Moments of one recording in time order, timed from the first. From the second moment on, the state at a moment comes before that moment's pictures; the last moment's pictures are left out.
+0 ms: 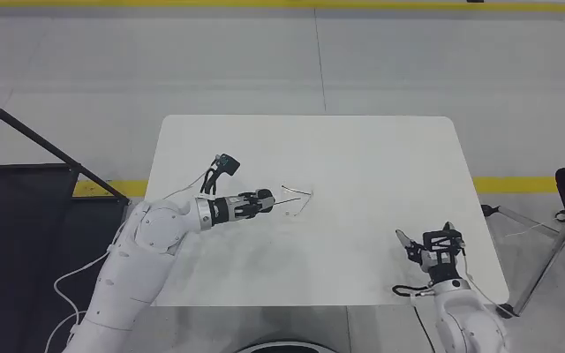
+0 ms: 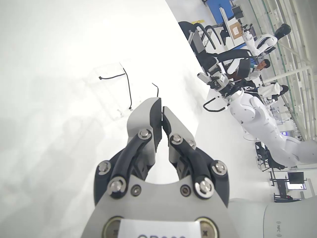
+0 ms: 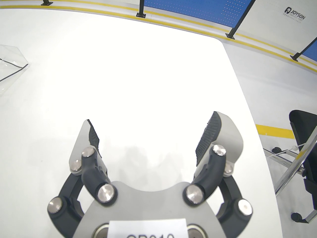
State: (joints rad) left arm 1.08 -1.16 -1.28 -1.51 0.23 -0.44 -0.90; right arm -1.74 -1.15 1.59 -1.84 -1.34 -0.03 0.04
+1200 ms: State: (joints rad) left arm 1.13 -1.10 -1.38 -1.57 -0.06 -0.63 -1.16; right arm -1.51 -1.15 1.42 -1.83 -0.87 -0.52 0.59
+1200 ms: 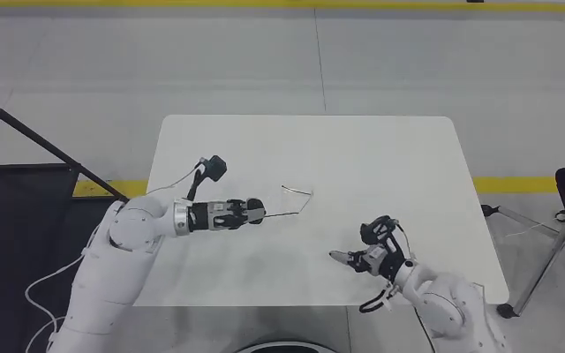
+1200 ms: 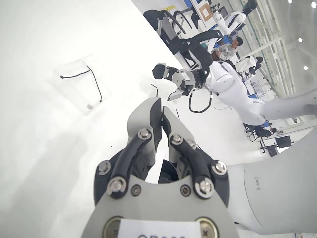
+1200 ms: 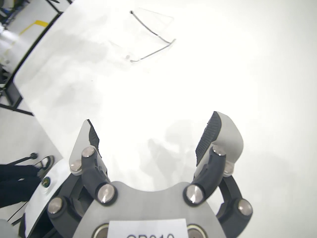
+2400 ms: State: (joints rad) left arm 1.12 -1.06 -1.26 -1.59 -0.13 -0.66 -1.16; right arm -1.22 -1.09 1.24 -1.53 0.12 -0.78 1.04
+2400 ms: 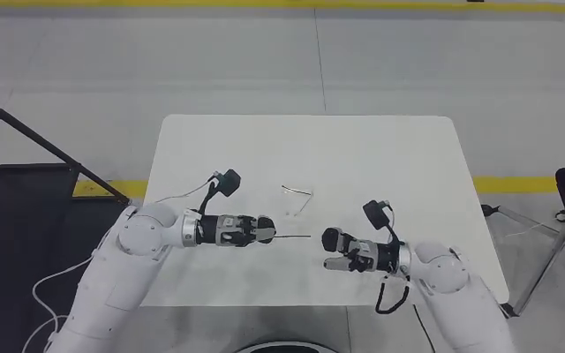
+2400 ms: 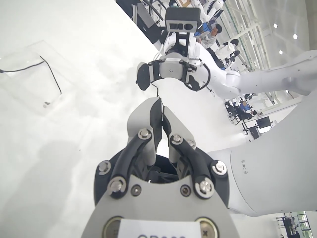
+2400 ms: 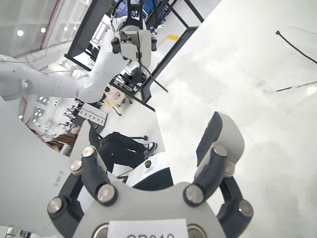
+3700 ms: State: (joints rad) left arm 1.03 -0.99 -1.07 -1.53 -0.17 -0.70 -1.12; right arm -0.97 -0.94 0.85 -1.38 0.24 -0.93 0.89
